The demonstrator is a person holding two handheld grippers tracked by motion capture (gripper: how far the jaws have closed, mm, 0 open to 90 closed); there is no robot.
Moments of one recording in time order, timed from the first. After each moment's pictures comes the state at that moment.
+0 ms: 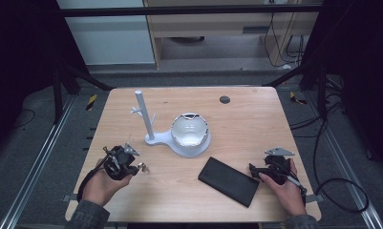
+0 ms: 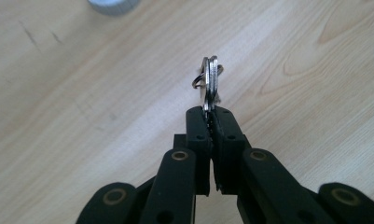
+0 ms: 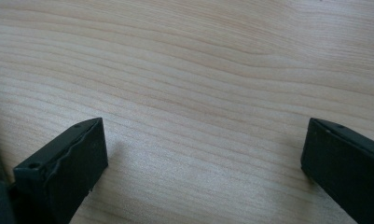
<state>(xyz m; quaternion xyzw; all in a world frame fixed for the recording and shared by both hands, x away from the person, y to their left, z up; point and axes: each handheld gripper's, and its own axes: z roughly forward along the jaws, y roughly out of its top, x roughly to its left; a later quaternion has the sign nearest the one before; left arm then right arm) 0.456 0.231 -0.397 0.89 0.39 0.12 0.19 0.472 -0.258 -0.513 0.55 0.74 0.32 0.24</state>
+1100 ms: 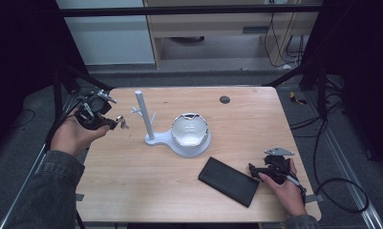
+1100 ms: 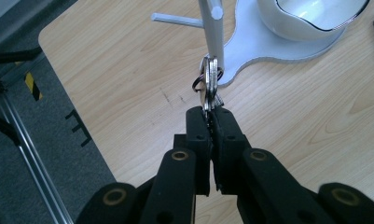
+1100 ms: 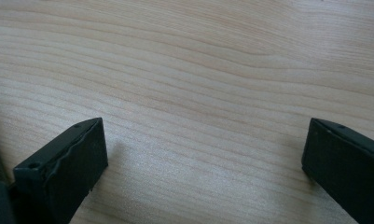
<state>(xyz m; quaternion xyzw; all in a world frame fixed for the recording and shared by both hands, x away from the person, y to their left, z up) 0.512 0.261 -0.266 0.88 0.40 0.19 0.17 0.473 -0.257 -0.513 0.55 0.74 0.31 0.24</state>
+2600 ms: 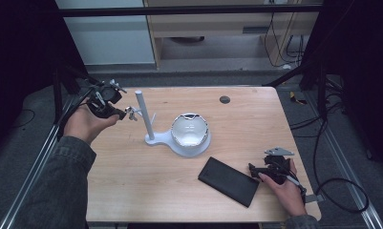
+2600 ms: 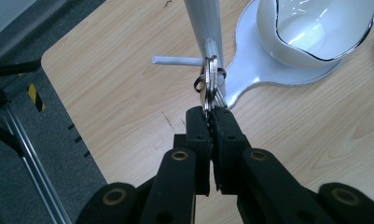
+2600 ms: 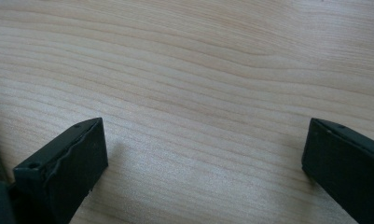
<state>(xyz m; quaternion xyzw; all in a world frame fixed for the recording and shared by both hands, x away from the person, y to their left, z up) 0.541 0.238 -0.261 0.88 0.39 0.19 0.17 0.473 -0.257 -0.513 0.55 0.74 0.32 0.24</state>
